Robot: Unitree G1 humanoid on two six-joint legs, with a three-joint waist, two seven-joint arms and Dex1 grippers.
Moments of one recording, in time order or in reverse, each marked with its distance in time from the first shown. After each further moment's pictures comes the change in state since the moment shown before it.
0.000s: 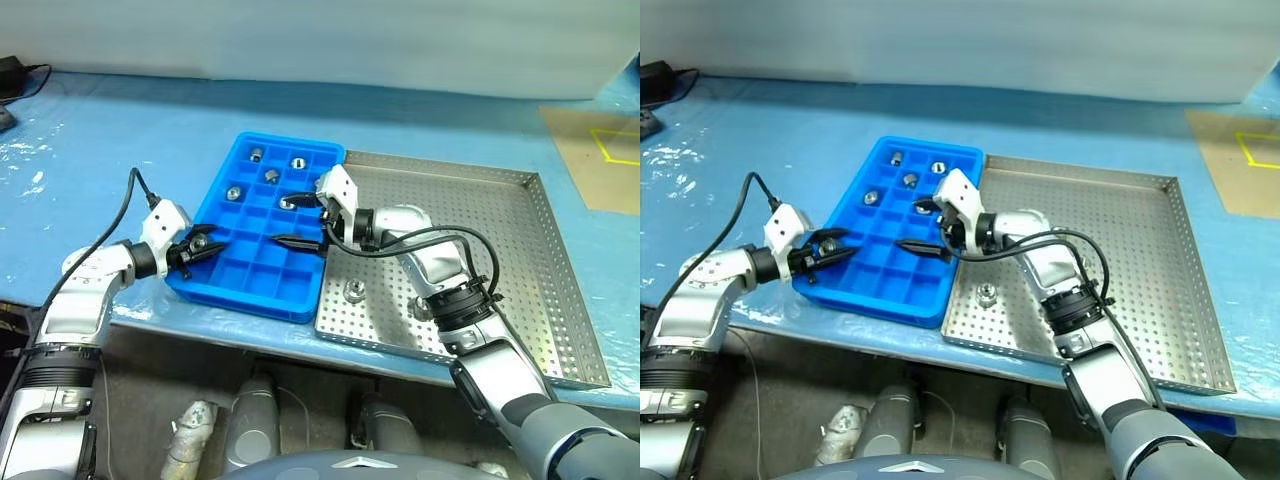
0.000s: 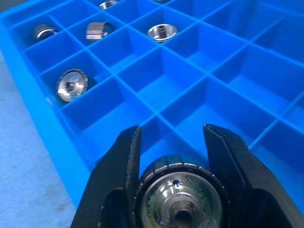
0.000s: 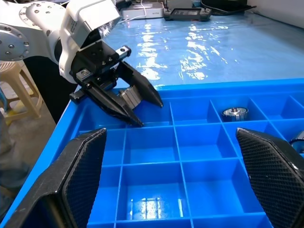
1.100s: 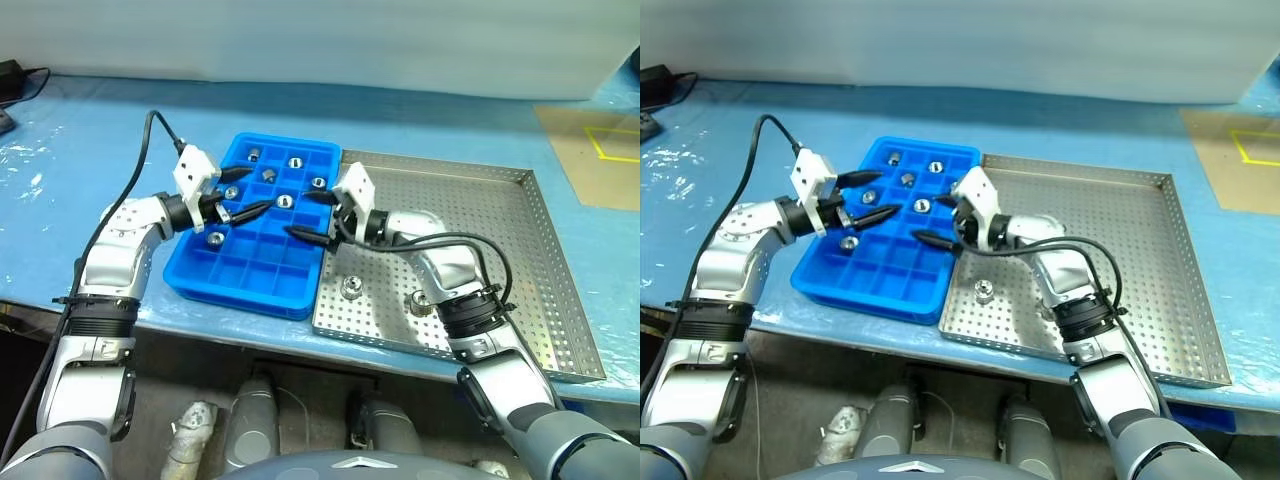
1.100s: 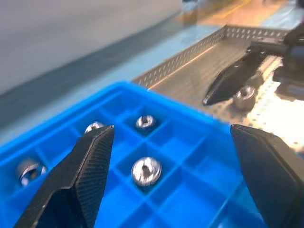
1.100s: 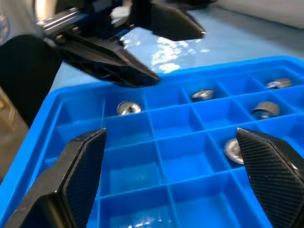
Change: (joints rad) left arm -0.261 -0.122 -0.063 -0.027 -0.128 0.072 -0.006; right arm 0.035 -0.042 -0.111 -0.075 0.050 0.084 -0.108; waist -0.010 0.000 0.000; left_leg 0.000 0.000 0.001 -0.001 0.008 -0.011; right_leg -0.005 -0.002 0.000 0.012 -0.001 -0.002
